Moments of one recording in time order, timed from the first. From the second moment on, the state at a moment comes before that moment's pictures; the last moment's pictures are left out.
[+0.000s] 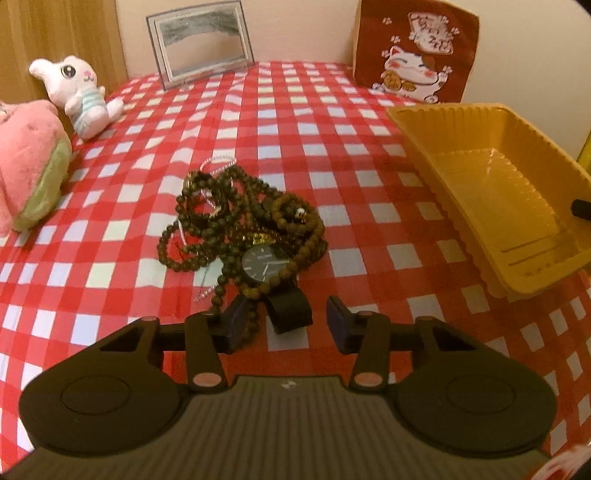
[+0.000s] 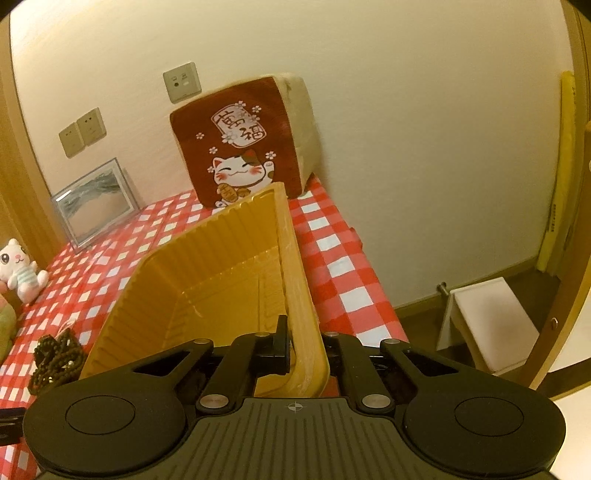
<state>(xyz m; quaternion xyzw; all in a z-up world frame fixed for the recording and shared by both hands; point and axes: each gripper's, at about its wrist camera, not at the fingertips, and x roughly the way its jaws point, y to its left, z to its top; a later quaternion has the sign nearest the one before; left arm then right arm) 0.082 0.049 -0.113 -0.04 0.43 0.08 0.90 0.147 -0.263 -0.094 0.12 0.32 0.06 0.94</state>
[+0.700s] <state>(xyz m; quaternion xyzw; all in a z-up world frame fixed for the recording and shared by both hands) 0.064 0.045 -0.073 -0.05 0.41 0.04 0.91 0.132 -0.260 -0.088 0.11 0.33 0.08 0.94</state>
